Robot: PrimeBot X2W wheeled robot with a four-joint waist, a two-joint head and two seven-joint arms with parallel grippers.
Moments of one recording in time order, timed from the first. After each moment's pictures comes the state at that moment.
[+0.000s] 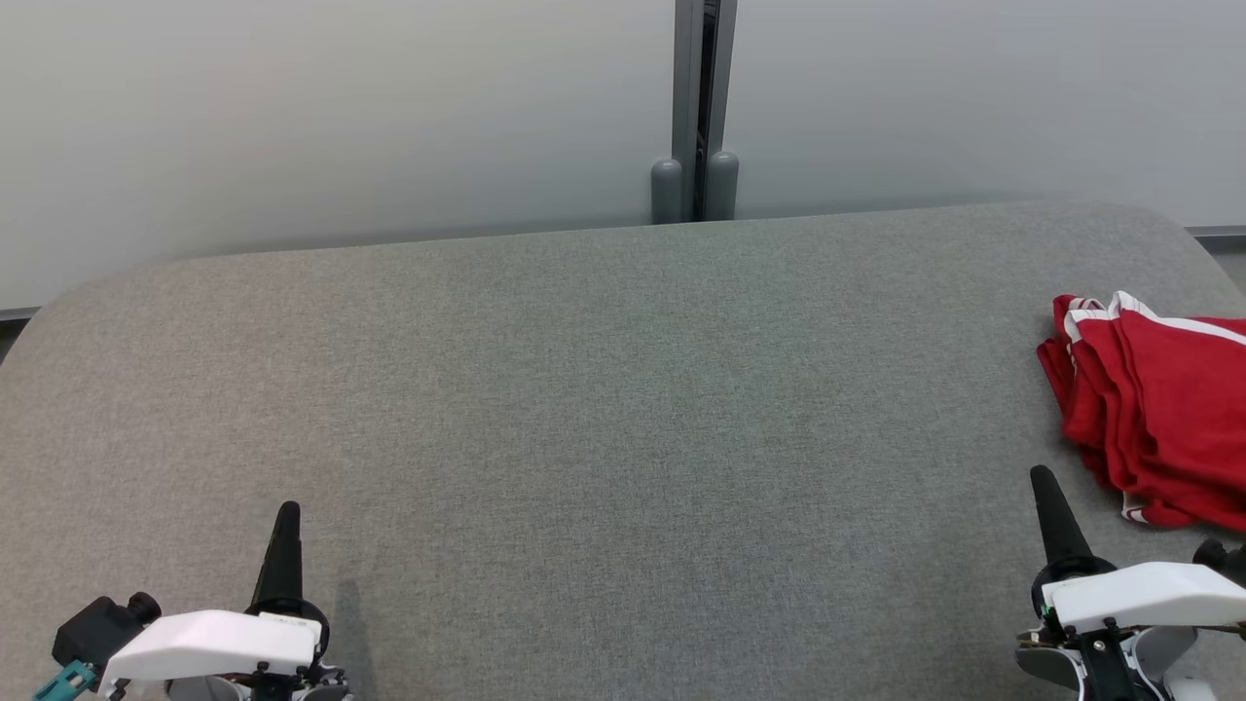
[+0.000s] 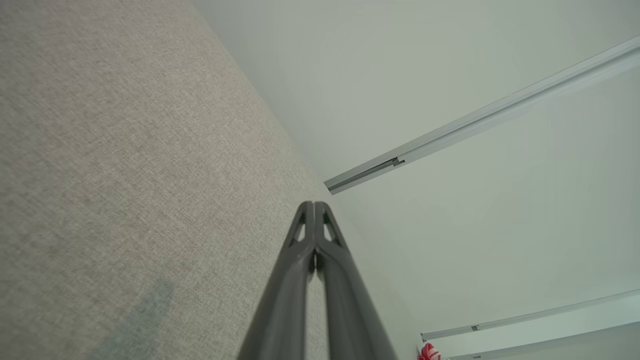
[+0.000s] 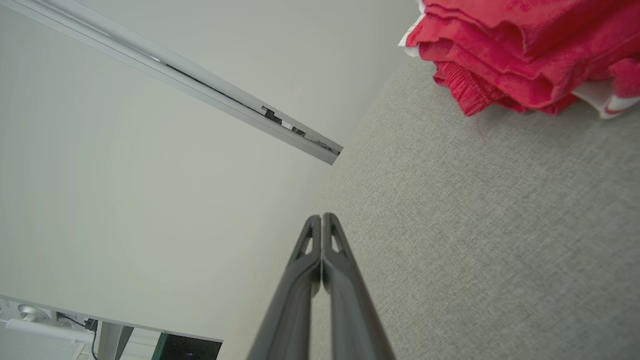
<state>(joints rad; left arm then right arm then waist) -0.07 0.04 0.06 0.33 -1.11 -0.07 -0.02 -0.13 -0.04 -0.05 0.36 1.09 0.13 -0.02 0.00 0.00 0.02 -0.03</state>
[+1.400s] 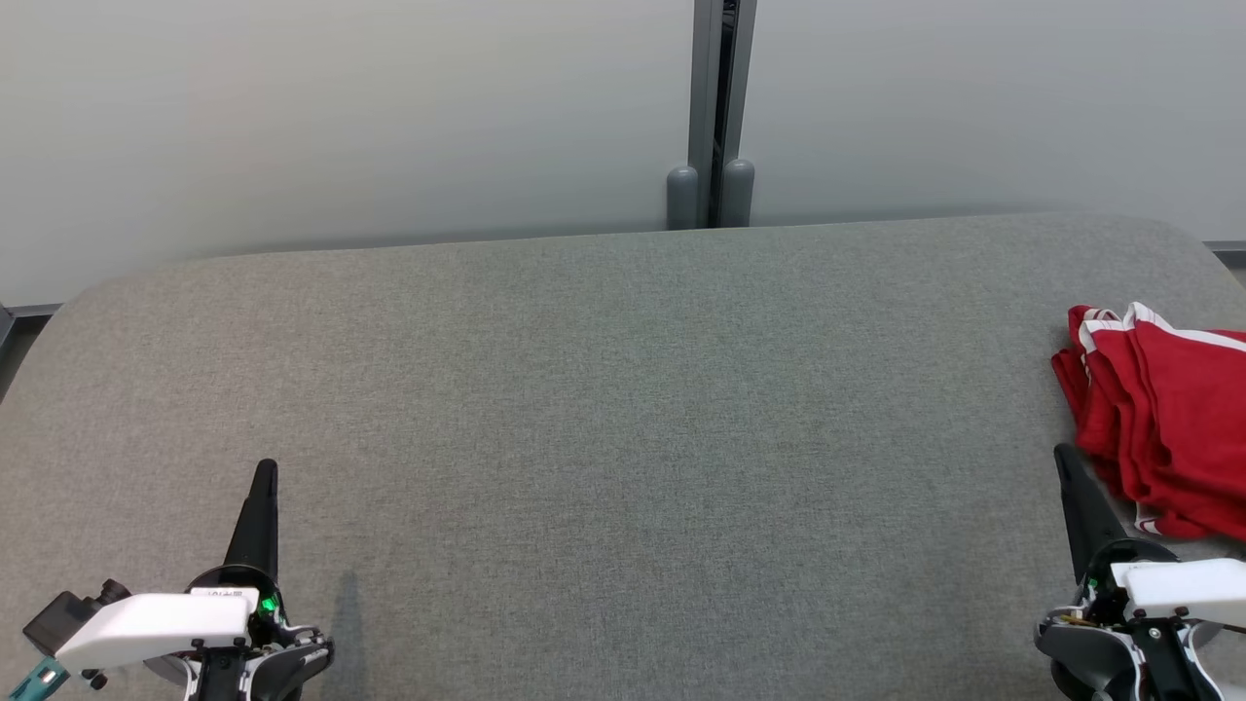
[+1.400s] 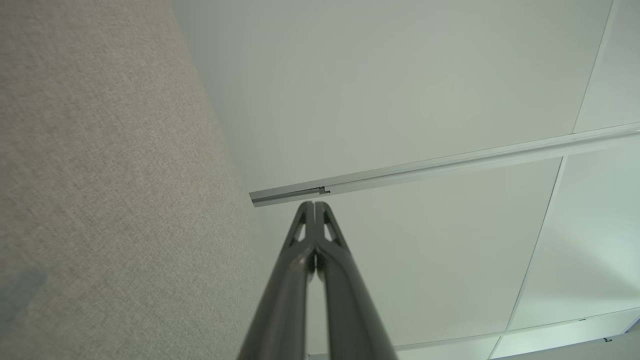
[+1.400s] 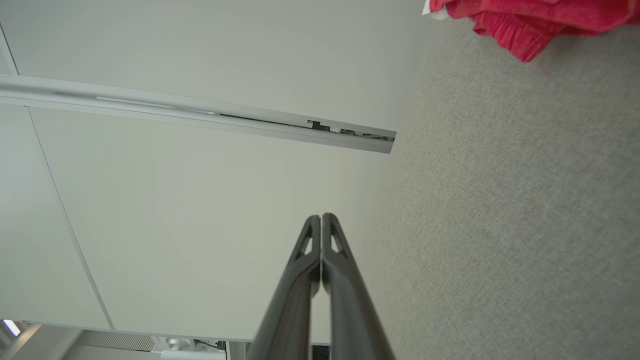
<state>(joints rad) -0.09 0.05 0.10 0.27 -1.48 -0.11 0.08 -0.12 -0.04 -0.10 0.28 1.47 0.13 0.08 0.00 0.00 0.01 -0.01</state>
